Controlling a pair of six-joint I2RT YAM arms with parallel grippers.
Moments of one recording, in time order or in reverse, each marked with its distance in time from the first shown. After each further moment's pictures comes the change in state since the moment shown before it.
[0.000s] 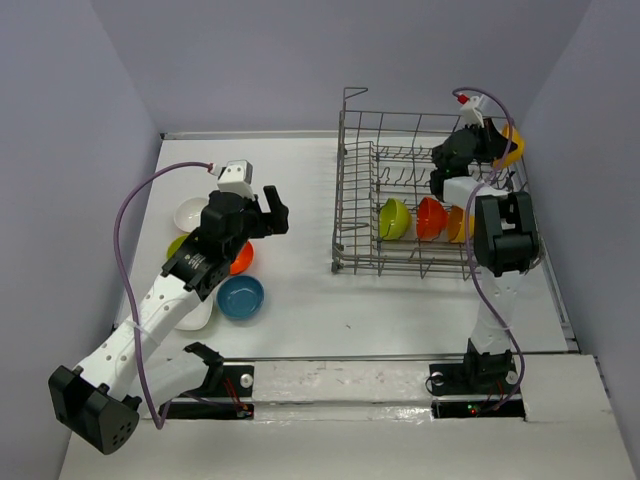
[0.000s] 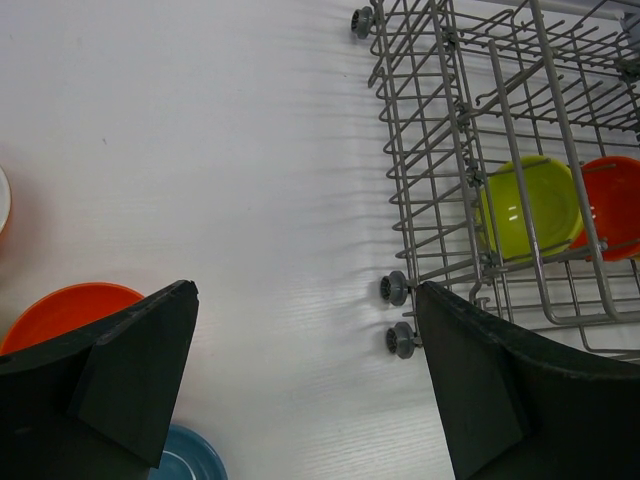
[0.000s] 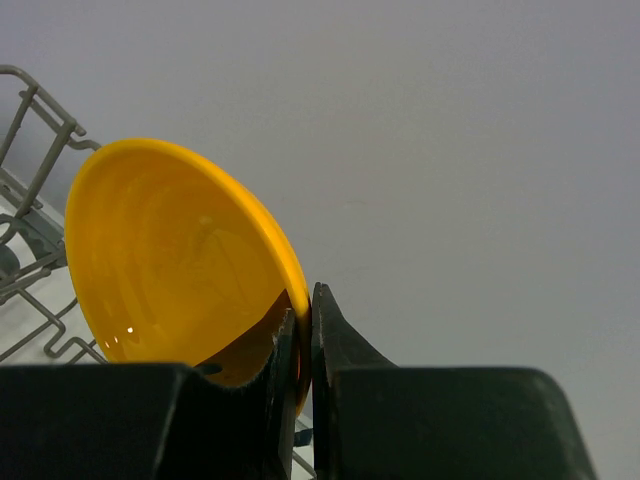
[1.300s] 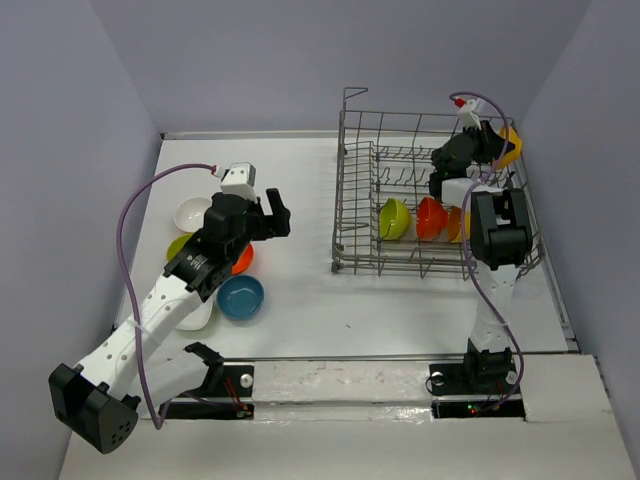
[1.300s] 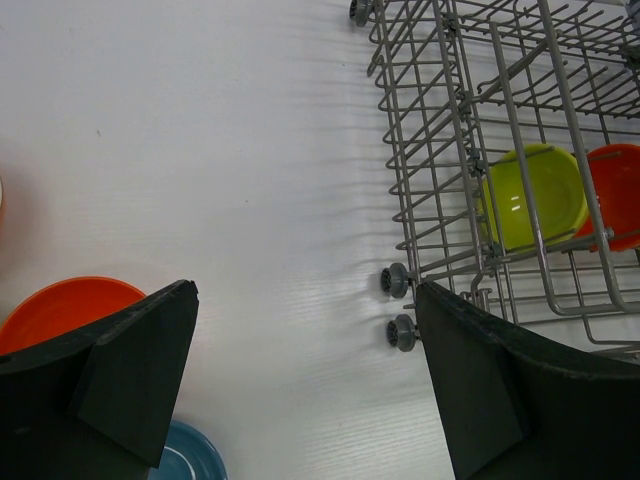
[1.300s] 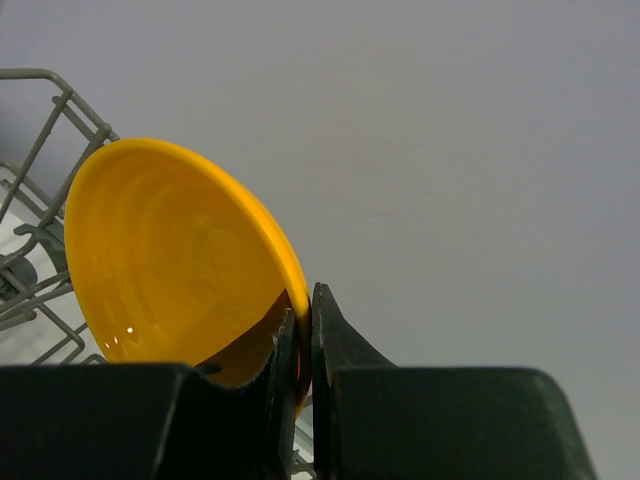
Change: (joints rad) left arm -0.014 0.001 -0.013 -0.001 -0.008 0.000; right arm -0.016 0.100 0.042 0.089 -0.049 -0.040
